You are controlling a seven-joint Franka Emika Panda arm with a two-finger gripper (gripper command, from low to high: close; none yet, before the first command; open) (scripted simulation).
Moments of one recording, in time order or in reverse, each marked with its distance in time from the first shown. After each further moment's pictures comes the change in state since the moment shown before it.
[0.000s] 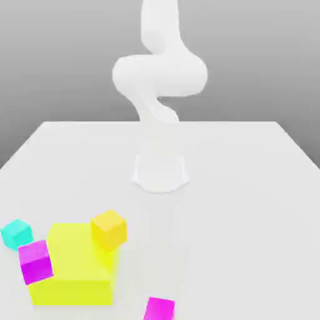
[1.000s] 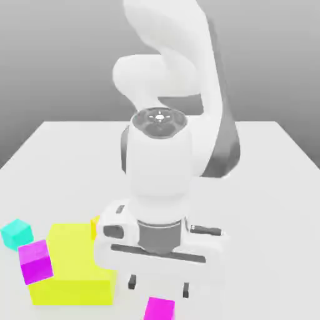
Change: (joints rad) arm -0.042 1.092 0.036 -0.048 -0.041 0.409 0.194
